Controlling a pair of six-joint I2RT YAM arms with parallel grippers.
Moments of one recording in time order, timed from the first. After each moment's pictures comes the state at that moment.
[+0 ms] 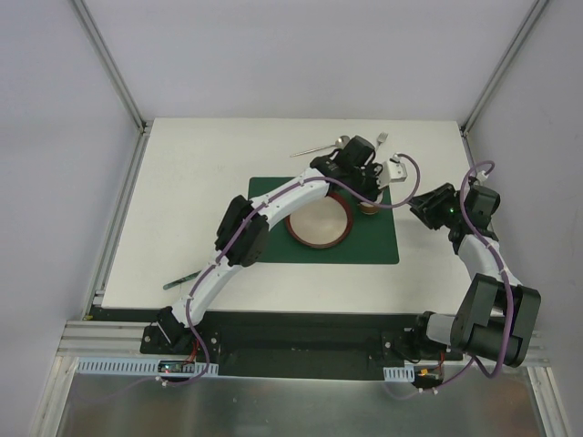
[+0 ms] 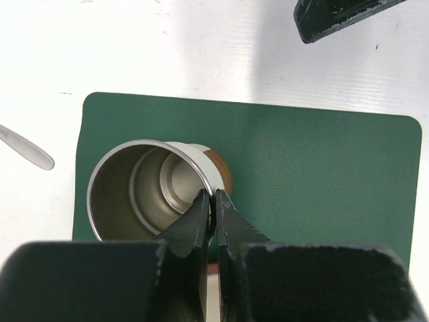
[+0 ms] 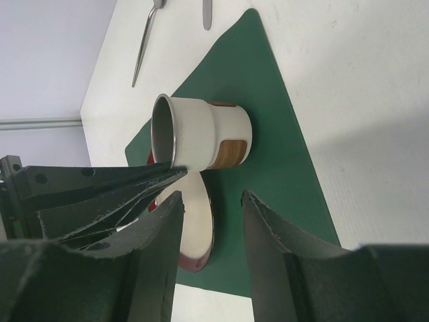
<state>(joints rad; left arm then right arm) -0.85 2.49 2.35 -0.58 0.46 0.43 -0.29 1.27 0.66 0.00 -0.56 0.77</state>
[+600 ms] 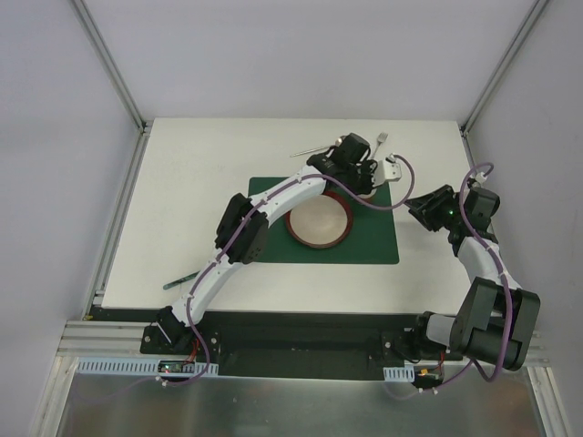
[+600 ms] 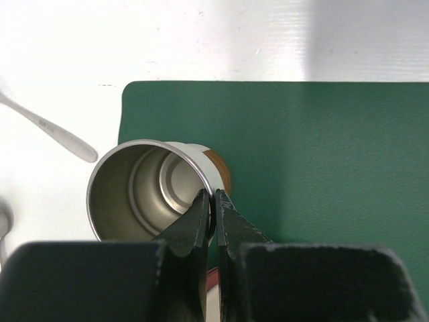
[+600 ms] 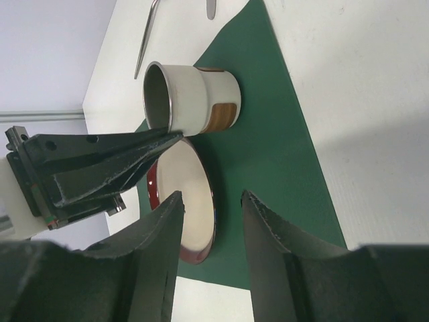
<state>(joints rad) -0.82 2.52 2.37 -0.57 0.43 0.57 -0.29 1.24 0.64 0.00 -0.58 0.76</state>
